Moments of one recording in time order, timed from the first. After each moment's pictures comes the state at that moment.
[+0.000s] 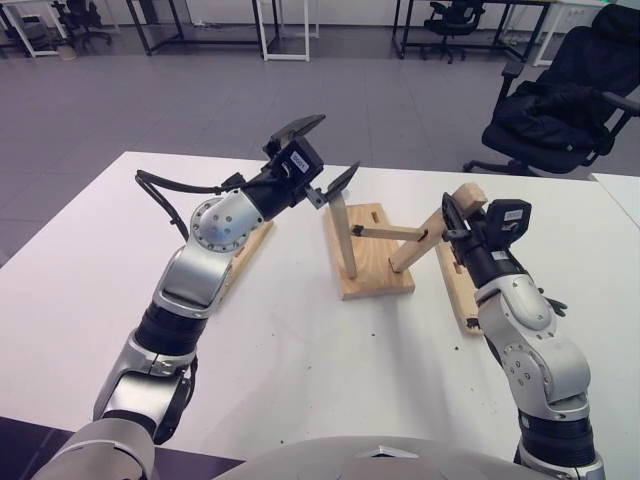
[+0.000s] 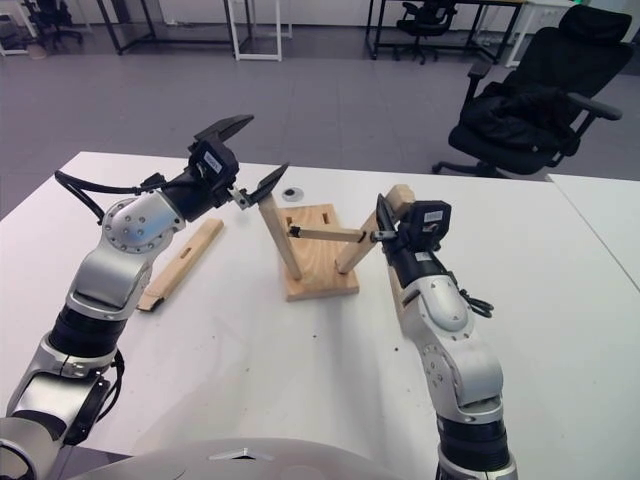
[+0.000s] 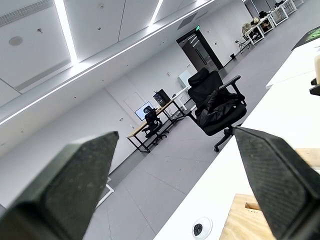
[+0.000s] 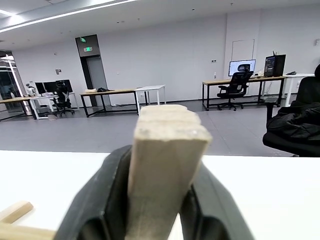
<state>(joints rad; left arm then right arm) -0.52 0.44 -0.26 -0.25 -0.07 0.19 -0.44 -0.02 -0.27 -0.03 -0.53 0.44 0.45 -0.06</state>
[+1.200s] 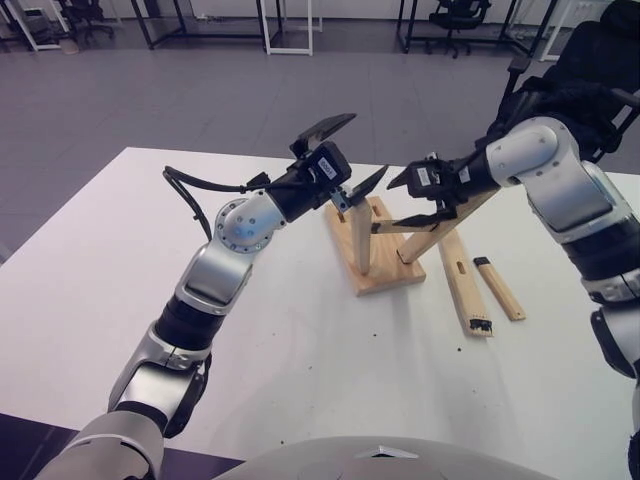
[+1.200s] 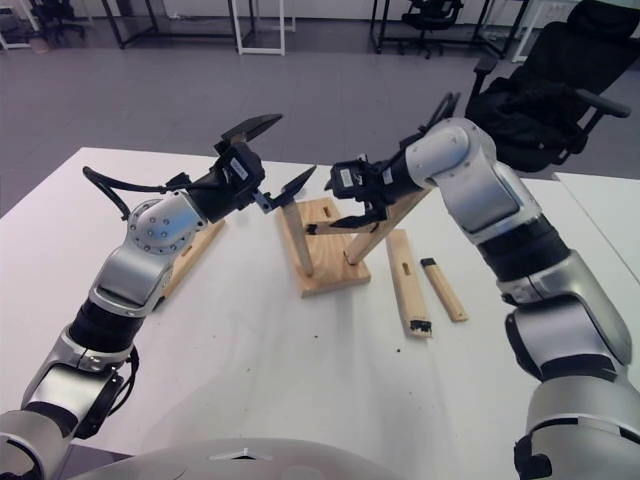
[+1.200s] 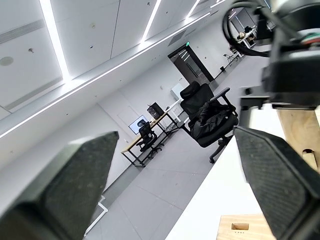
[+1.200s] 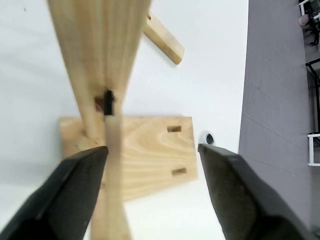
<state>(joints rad) -0.56 0.39 -0.33 -0.20 -0.03 0.10 -0.43 -1.00 -0.77 0.51 0.19 -0.01 0.21 1.30</state>
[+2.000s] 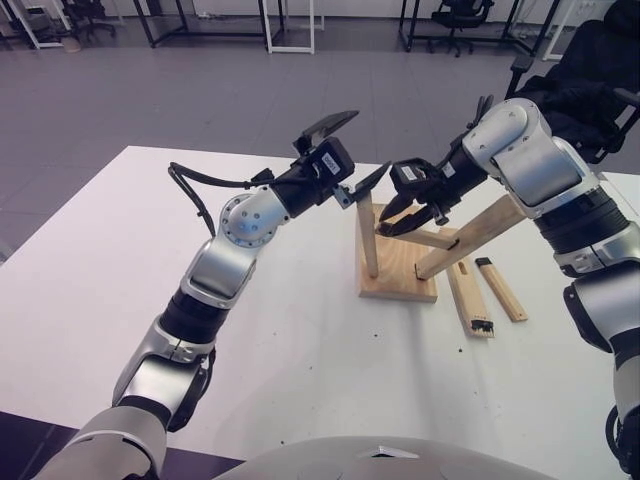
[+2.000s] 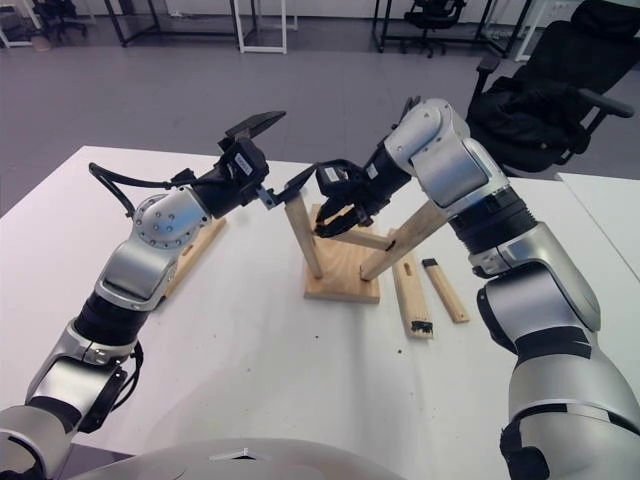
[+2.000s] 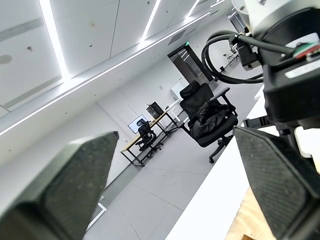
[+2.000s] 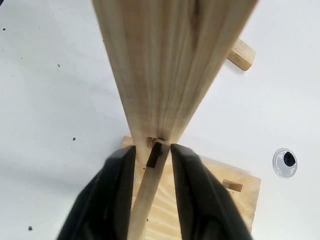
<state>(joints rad) -0.60 0.36 -0.34 -0.14 -0.03 0.08 -0.43 -1.09 -0.70 0.56 0.28 0.07 0.39 1.60</state>
